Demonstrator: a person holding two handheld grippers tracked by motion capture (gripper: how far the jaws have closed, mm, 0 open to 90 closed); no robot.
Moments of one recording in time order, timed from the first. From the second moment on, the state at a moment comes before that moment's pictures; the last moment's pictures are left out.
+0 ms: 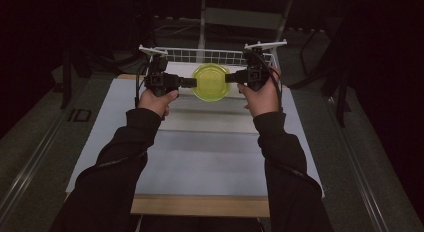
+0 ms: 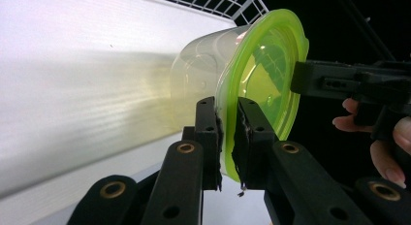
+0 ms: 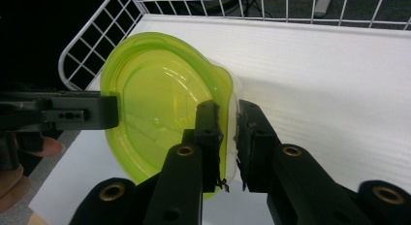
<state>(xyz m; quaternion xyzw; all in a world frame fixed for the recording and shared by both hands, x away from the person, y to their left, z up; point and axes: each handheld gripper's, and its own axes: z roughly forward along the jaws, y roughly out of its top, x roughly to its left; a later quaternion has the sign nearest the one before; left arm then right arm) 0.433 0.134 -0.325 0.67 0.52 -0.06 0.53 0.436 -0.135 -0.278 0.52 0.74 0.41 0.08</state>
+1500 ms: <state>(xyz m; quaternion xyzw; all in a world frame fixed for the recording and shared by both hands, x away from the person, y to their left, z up) 0.419 0.139 -0.322 0.67 0.46 0.05 0.57 0.427 -0.147 -0.292 0.46 0.76 0.45 0.10</state>
